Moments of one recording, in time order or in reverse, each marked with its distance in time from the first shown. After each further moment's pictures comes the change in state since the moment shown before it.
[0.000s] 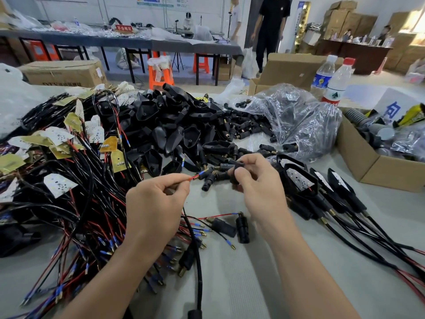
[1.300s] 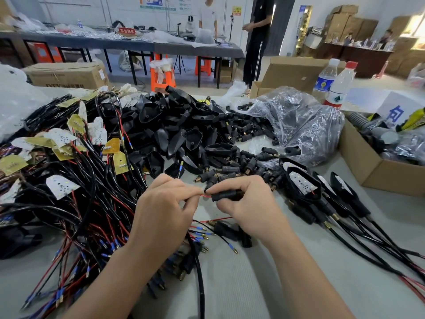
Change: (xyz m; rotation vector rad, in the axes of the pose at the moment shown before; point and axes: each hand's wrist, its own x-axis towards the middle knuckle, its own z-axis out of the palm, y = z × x) left_hand -0.002 -0.006 -0.003 0.293 -0.112 0.409; right_hand -0.007 0.004 0.000 -0.270 -0.369 -0.159
